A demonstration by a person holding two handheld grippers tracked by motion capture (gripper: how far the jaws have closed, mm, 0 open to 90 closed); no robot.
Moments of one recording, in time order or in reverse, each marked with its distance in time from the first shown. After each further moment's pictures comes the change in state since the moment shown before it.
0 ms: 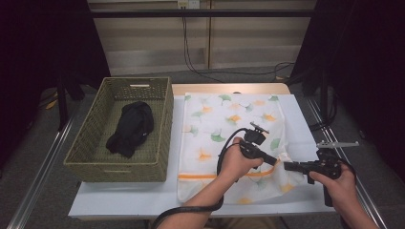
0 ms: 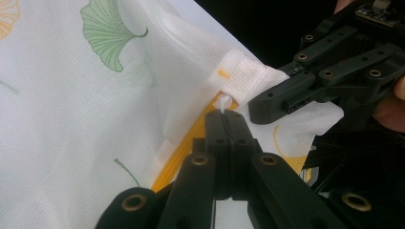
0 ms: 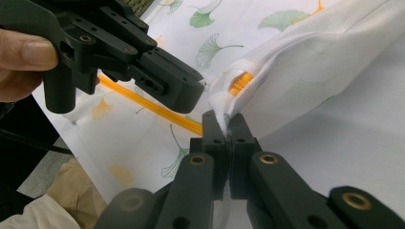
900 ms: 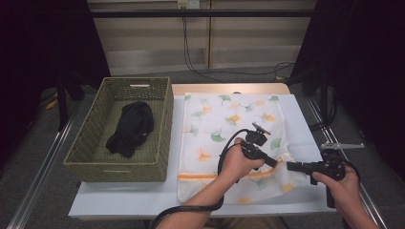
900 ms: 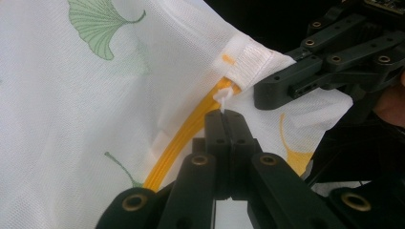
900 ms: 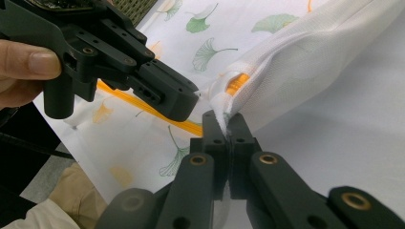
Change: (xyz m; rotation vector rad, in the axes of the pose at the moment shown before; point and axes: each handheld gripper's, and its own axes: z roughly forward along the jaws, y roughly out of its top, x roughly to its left) left arm -0.002 0.000 0.003 0.037 -0.013 -0.025; right arm -0.001 -0.003 -0.007 -0.026 -0.014 0.020
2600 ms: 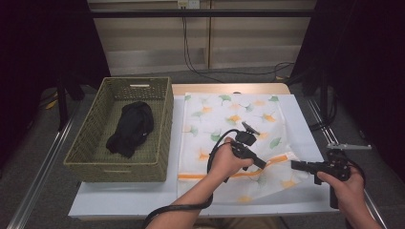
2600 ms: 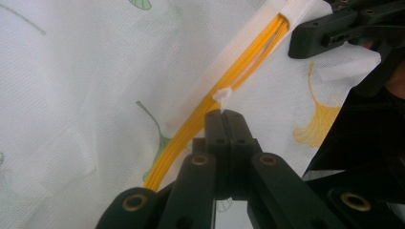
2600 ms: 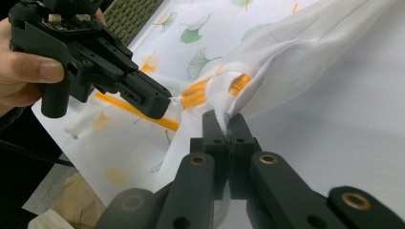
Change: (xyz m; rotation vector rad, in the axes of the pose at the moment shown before) left arm 0.016 -0.012 -0.019 0.061 0.021 -0.040; right arm -0.005 -0.002 -0.010 -0.041 -0.011 0.024
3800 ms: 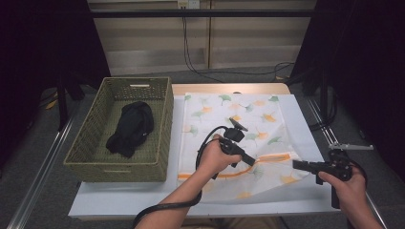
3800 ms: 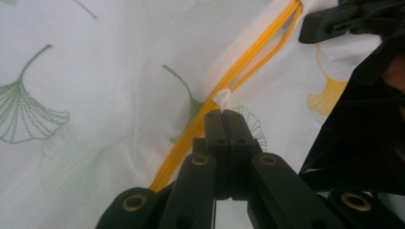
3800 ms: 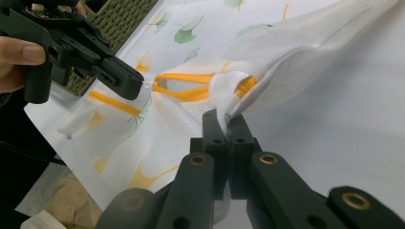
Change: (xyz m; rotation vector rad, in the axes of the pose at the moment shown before) left arm 0.016 -0.009 -0.029 0.016 0.010 -0.027; right arm -0.004 -0.001 -0.003 -0.006 -0.018 -0.001
